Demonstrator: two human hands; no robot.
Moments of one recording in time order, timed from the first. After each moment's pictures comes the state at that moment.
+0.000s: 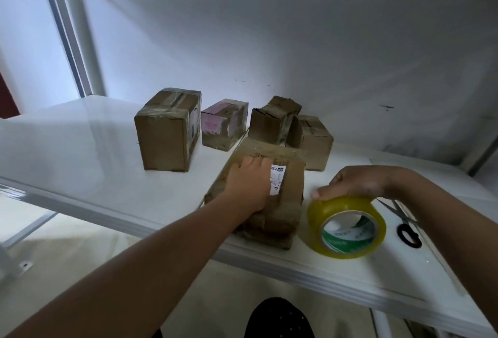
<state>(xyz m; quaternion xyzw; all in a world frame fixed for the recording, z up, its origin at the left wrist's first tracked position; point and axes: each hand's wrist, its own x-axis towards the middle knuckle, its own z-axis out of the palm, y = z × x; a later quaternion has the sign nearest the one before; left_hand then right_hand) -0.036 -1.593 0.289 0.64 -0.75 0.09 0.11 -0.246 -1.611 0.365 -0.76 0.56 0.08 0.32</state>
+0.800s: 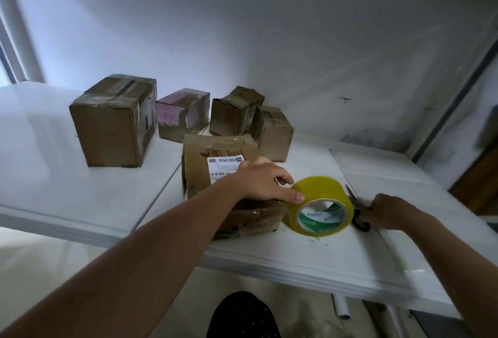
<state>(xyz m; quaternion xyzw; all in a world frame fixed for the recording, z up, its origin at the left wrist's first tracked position) -0.101 -1.614 0.300 0.51 -0.82 -0.24 0.12 -0.396 -1.617 0.284 -0.59 0.80 0.09 0.08</state>
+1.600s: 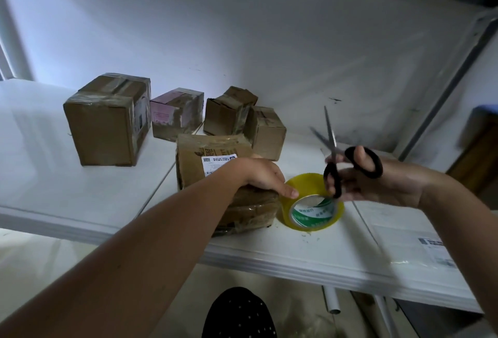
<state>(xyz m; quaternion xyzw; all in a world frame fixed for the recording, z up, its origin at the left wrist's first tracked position) -0.110 -1.622 0.324 0.51 -0.78 -0.36 0.02 -0.336 -1.560 0.381 -0.60 0.46 -0.24 0.61</state>
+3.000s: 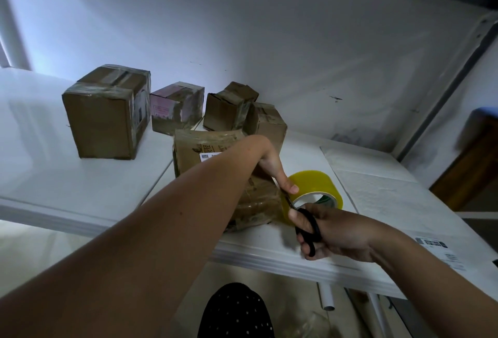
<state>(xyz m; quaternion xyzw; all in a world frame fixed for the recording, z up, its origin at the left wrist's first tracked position) -0.129 -1.639 0.353 0.53 -0.74 -0.34 -0.25 -0.274 -1.516 0.321 -0.56 0.58 -0.12 0.57</state>
